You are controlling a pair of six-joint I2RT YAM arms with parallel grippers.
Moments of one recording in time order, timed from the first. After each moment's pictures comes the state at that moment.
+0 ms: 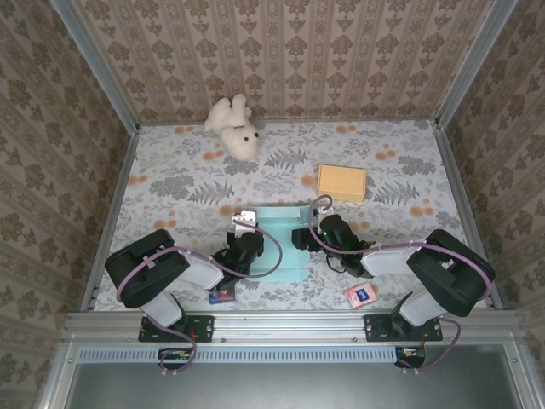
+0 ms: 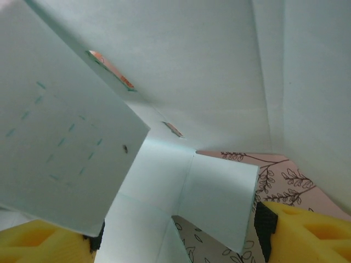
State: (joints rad) left arm -0.99 1.60 0.35 0.76 -0.75 -0.37; right arm 0.70 1.50 0.43 0.49 0.07 0.55
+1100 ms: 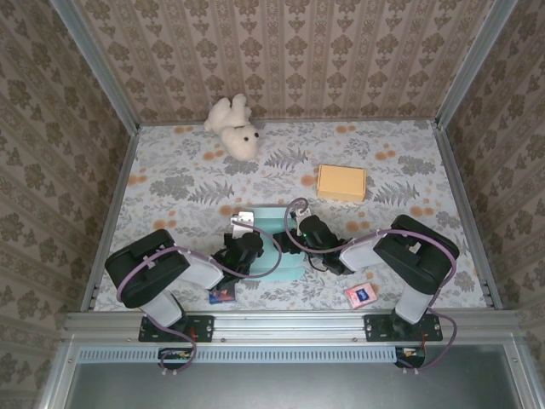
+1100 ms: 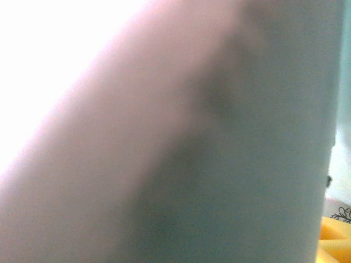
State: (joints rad) left arm -0.99 1.60 0.35 0.71 -0.81 -0.37; right arm 0.81 1.73 0.56 0.59 0.05 0.55
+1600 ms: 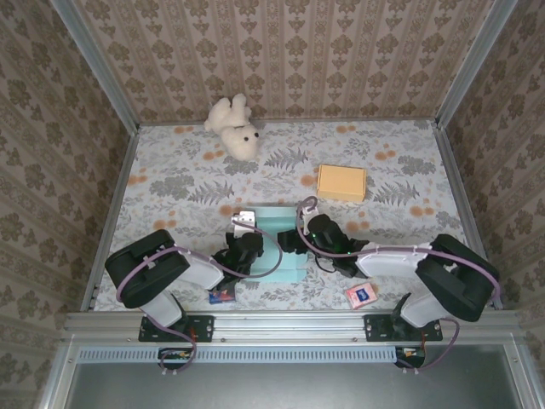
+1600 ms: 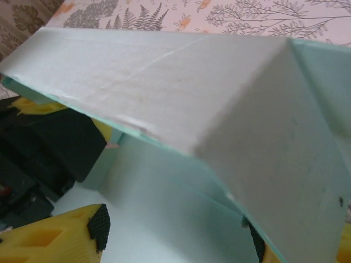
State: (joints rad) left arm -1.00 1.60 0.35 0.76 -0.79 -0.37; right arm 0.83 1.43 0.52 0.36 0.07 0.53
